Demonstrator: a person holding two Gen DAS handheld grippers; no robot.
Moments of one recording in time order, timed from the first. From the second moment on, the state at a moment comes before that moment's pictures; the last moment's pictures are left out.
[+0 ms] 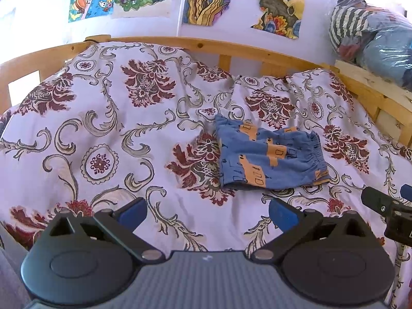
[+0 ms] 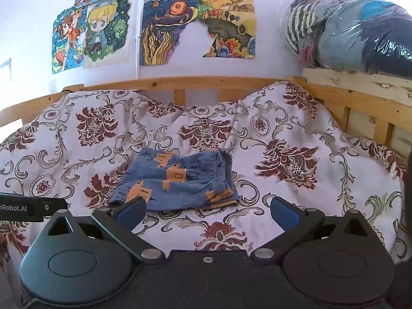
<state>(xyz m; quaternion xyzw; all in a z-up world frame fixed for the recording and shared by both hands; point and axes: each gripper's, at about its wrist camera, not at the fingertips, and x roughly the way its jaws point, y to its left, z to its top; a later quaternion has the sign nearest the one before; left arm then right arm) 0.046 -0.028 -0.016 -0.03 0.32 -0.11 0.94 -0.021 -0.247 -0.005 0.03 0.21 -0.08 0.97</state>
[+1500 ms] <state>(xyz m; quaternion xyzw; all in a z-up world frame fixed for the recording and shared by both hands) 0.046 -0.027 -0.020 -0.03 0.32 -0.10 0.94 -0.020 -0.244 -0.011 0.03 0.21 -0.08 0.97</state>
